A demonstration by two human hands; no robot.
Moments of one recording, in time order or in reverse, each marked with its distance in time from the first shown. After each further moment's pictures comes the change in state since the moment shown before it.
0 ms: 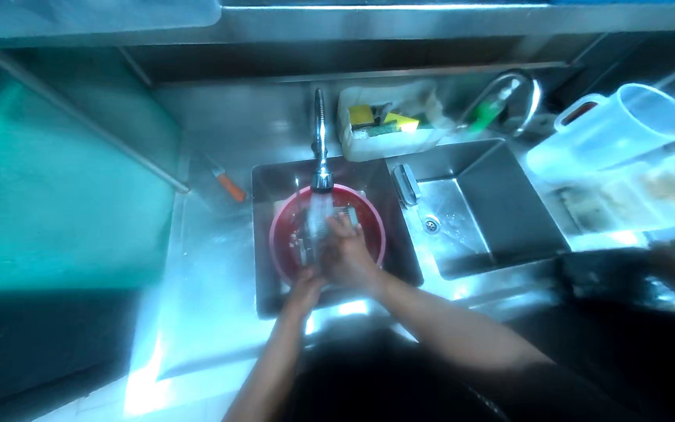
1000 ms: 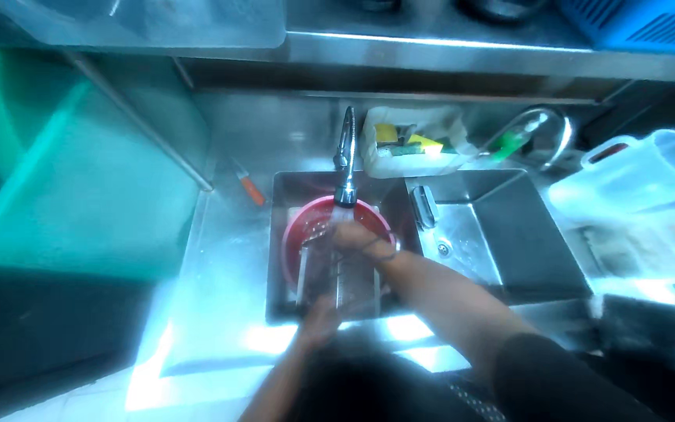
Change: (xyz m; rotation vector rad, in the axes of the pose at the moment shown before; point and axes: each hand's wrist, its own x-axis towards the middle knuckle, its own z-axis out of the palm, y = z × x) left_hand -0.019 -0.012 -0.003 0.298 -0.192 -0.023; right_hand 0.112 -0.023 -0.028 -0.178 -0.656 0.164
